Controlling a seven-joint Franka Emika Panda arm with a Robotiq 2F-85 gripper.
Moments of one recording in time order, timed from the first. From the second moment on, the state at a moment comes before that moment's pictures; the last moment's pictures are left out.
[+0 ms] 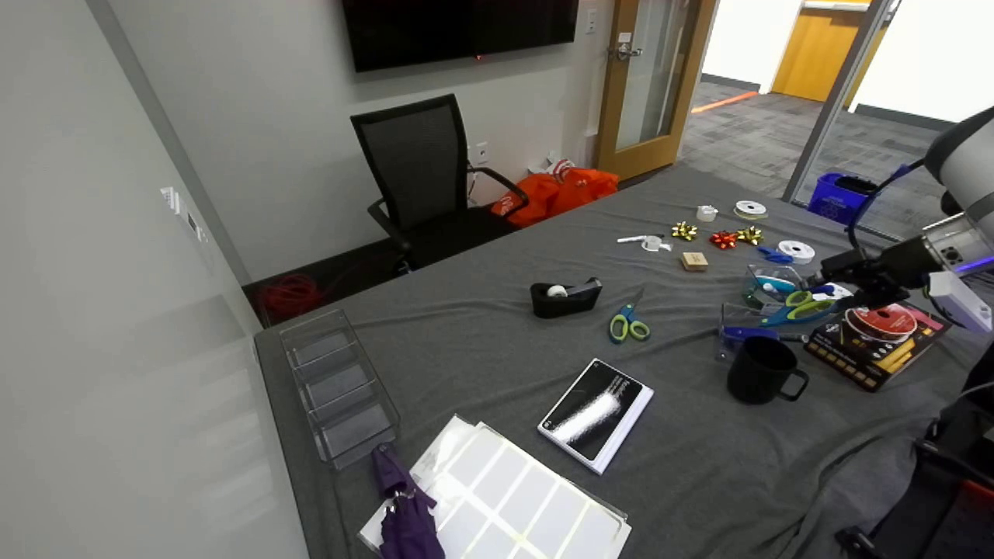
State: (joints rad) arm 0.32 0.06 -0.84 -2.65 1.53 2.57 -1.23
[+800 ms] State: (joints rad) arm -0.10 0.30 -0.39 -2.50 1.64 2.48 -1.31
